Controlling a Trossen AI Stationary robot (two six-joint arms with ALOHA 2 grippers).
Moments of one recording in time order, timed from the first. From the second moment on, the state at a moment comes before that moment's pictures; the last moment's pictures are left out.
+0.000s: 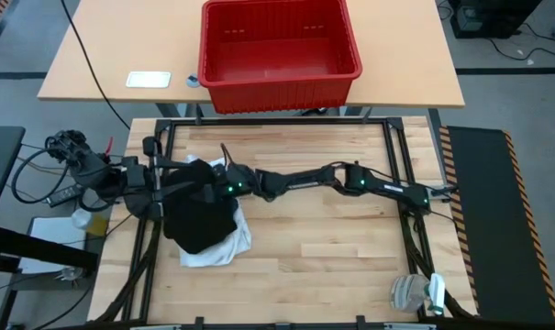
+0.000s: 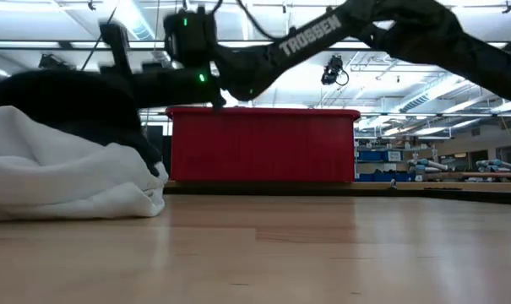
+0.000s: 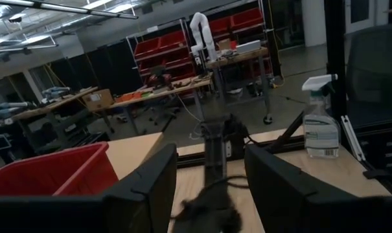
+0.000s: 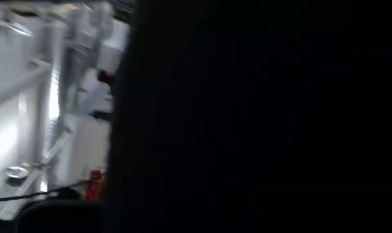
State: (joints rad) left arm -0.65 0.64 0.97 -0.27 -0.82 0.28; right arm -0.06 2.60 2.12 0.38 -0.20 1.18
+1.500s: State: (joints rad) left arm -0.65 0.64 0.97 -0.38 -0.81 0.13; right arm -0.26 2.37 2.09 -0.61 -0.43 0.64
